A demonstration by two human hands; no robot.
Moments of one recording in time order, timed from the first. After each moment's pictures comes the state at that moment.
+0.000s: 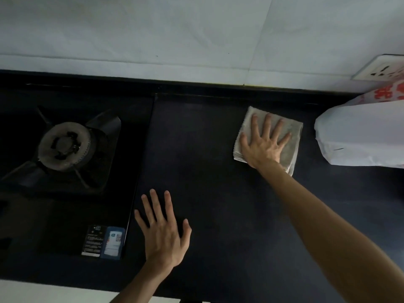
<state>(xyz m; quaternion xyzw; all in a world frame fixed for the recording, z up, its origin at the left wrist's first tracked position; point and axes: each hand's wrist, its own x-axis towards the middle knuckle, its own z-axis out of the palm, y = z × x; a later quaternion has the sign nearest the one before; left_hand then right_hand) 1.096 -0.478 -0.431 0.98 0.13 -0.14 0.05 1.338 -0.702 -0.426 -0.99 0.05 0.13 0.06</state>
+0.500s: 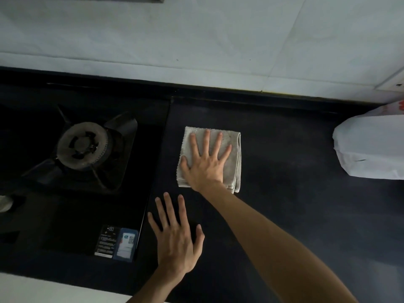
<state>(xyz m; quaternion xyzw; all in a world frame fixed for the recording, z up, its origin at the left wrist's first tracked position) 1.096 -0.478 -0.430 0.98 0.13 -0.14 0.06 1.278 -0.533 -0.425 -0.98 -0.12 0.13 0.07</state>
